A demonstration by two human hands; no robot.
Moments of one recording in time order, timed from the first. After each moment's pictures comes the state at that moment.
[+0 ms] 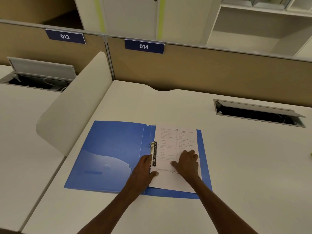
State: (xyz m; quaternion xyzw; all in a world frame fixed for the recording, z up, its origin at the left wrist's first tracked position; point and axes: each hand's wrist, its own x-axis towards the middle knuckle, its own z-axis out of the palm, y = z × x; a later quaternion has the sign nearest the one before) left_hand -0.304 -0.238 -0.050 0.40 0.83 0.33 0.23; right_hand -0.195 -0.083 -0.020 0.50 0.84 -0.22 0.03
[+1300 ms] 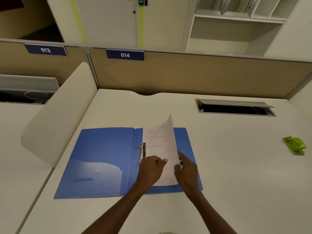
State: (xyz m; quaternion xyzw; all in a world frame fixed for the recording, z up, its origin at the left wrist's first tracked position) left_hand -0.254 -0.200 0.010 0.37 0.83 0.37 0.22; right_hand -0.130 -0.124 0.008 0.48 0.77 -0.36 -0.25
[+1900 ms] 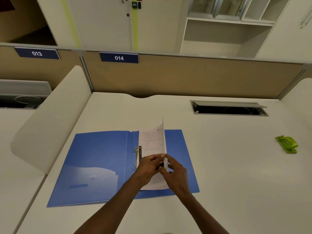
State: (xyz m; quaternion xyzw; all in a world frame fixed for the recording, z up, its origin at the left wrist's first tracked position) left_hand -0.268 -0.173 0.004 0.11 0.57 0.60 0.55; right_hand -0.146 -0.134 0.002 0.43 0.75 -0.44 -0.24
